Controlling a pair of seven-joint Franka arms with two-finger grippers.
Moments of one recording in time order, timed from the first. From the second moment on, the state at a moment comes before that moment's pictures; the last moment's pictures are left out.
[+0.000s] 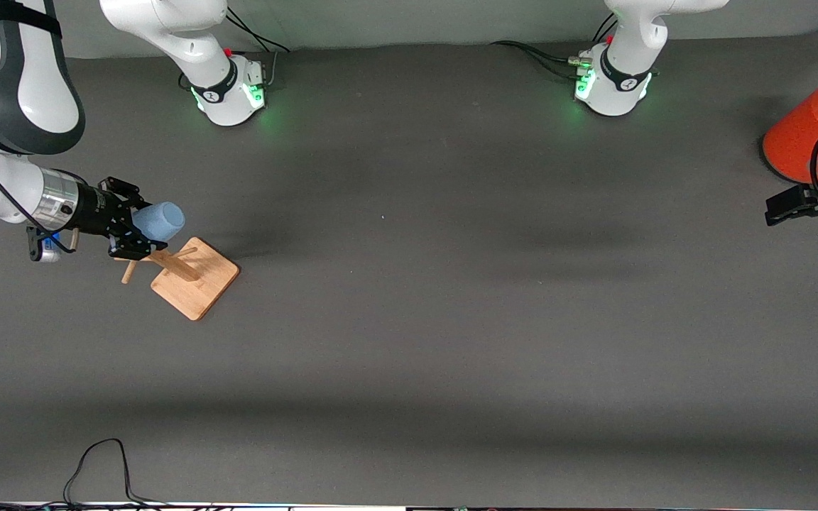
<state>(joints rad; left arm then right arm) -0.03 0.11 0.07 -1.49 0.07 1.51 0.03 0.03 -0.01 -0.08 -2.03 0.29 1.83 1.12</state>
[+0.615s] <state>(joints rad) -0.03 0.11 0.07 -1.49 0.07 1.51 0.03 0.04 -0.06 -0.01 -1.98 0.42 1.78 1.24</state>
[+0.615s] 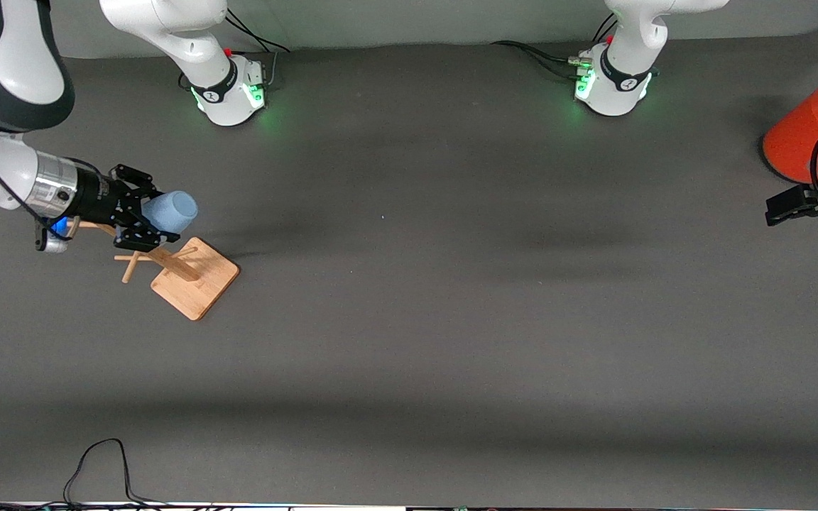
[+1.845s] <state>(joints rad) -0.03 0.12 0.07 -1.49 0.08 1.51 0.03 0.16 0.15 0.53 -1.82 0.13 2.12 2.06</state>
